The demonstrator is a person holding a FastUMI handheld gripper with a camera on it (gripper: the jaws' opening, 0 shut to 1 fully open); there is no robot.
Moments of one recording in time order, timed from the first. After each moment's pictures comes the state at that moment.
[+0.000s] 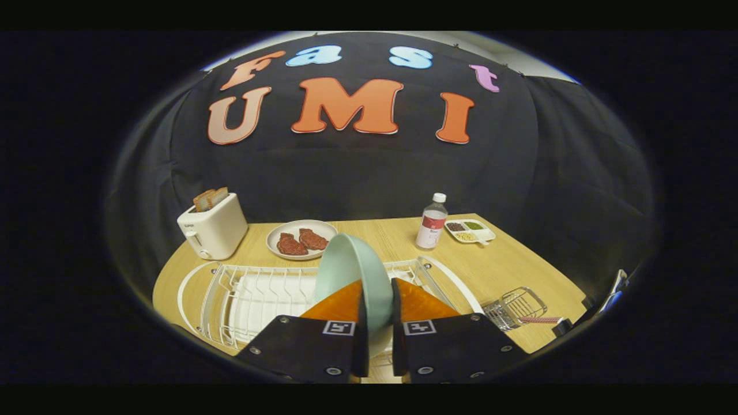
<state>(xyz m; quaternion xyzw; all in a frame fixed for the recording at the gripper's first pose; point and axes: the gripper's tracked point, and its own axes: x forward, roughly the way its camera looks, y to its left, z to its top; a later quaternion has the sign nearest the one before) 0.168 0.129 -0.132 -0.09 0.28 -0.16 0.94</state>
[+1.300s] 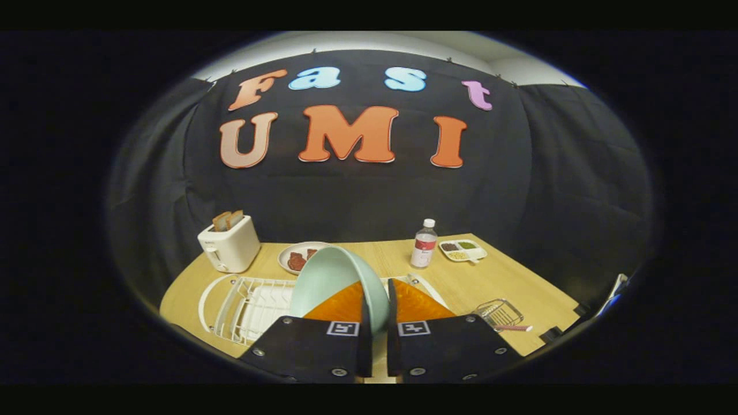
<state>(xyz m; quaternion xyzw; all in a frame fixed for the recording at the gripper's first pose) 0.128 0.123 -0.070 -0.05 0.23 -0.13 0.96</state>
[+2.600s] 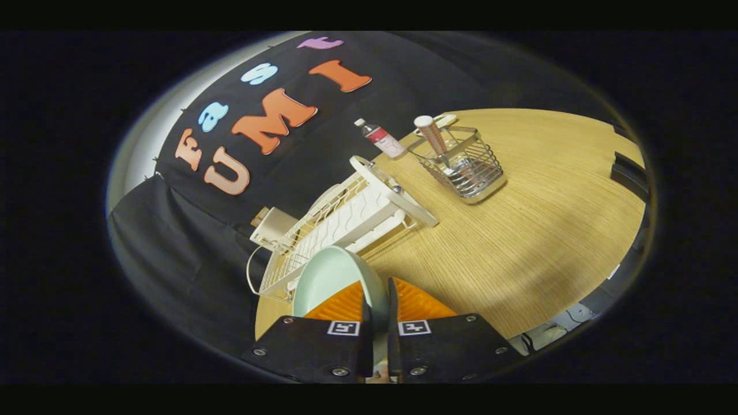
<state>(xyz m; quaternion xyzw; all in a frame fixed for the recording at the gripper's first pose) -0.067 0.057 -0.236 0.32 0.34 -0.05 0.89</state>
